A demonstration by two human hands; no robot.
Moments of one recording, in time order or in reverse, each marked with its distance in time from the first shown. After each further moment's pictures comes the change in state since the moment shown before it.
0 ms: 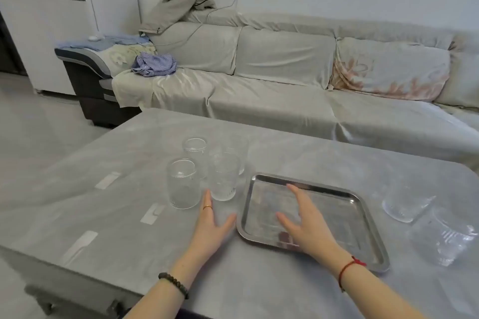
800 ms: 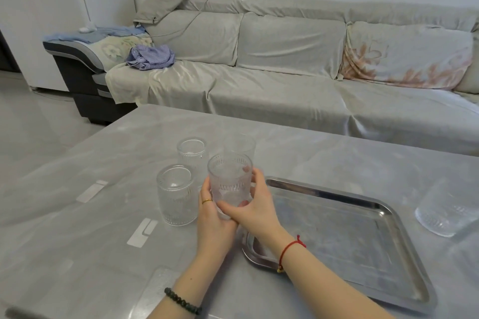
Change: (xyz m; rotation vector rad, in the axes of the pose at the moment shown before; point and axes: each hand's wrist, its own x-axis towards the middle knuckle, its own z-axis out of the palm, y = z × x) left_hand 0.042 0.019 0.013 -0.119 0.262 0.107; right_hand 0.083 -0.048 0.089 0.577 0.051 0.009
